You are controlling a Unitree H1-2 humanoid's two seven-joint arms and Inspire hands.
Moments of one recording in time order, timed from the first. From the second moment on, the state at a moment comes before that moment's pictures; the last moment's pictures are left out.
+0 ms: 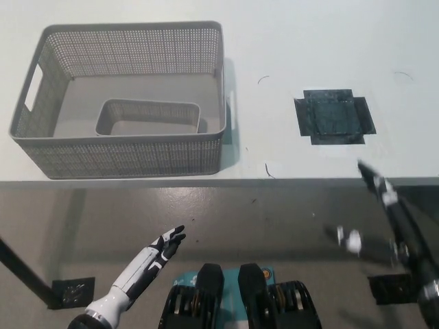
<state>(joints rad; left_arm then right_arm) -0.15 0.21 -0.16 0.31 0.12 -0.22 -0.24 -0.02 -0.15 -0.04 -0.13 -0.22 -0.06 0.22</state>
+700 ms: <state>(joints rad) -0.18 0.21 -0.16 0.34 0.12 -0.25 -0.24 0.05 -0.10 0.04 0.19 -0.13 -0.35 0.21</state>
